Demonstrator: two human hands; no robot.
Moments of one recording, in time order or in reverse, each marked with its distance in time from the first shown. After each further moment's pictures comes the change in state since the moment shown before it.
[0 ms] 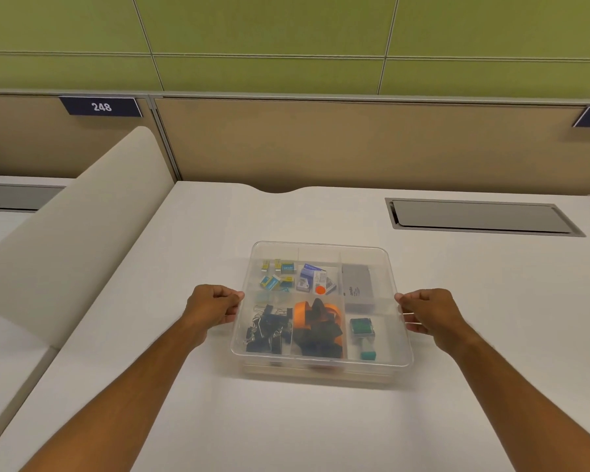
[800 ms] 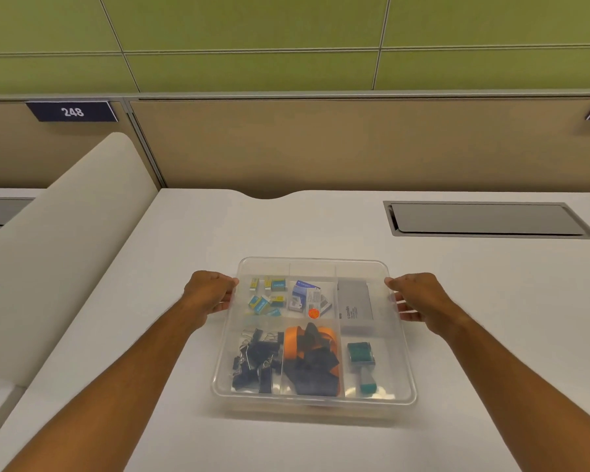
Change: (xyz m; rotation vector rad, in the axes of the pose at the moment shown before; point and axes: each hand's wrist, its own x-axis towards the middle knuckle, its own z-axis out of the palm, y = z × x) left_hand 0.067 0.046 0.025 0.033 0.064 -0.071; right_hand 0.071 -0.031 0.014 -0.032 -0.062 0.046
